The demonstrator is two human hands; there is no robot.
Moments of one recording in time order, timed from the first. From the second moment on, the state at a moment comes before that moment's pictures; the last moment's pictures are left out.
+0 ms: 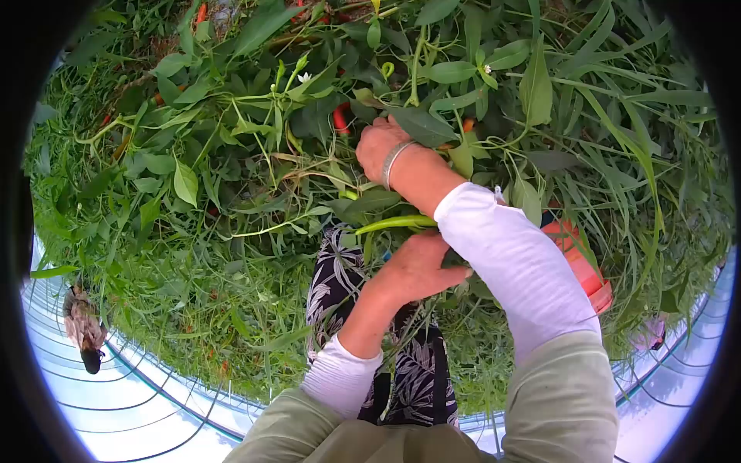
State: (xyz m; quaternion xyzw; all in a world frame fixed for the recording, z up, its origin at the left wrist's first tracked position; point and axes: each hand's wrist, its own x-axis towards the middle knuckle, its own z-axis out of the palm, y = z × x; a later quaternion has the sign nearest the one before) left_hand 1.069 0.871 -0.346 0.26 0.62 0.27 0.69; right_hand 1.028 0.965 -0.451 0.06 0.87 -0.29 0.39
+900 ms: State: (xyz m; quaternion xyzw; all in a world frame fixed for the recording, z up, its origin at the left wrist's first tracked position) left_hand 1.055 0.854 -0.369 0.18 0.76 0.16 0.60; right_hand 1.031 0.941 -0.473 0.35 0.73 -0.34 0.47
